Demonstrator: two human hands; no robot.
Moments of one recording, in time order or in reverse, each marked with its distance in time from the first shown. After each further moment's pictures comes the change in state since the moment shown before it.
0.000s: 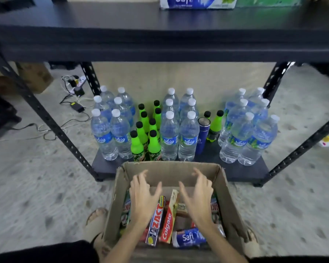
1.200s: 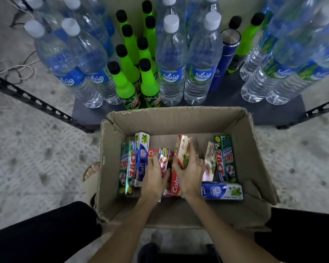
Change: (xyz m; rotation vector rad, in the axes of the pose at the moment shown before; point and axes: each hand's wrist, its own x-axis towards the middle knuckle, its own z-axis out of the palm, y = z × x) left_hand -0.038 -0.101 0.114 0.077 -0.518 -0.243; right_hand -0.043 0.085 0.132 -0.016 -0.113 0.362
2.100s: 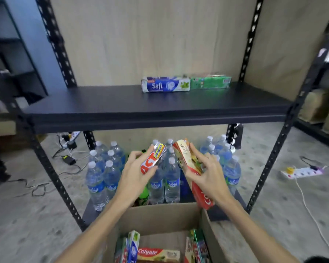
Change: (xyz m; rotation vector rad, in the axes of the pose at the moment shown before) left_hand -0.103 0.246 -0.292 -0.120 0.503 0.804; right_hand 0.008 -0.222 -0.345 0.104 0.216 -0.756
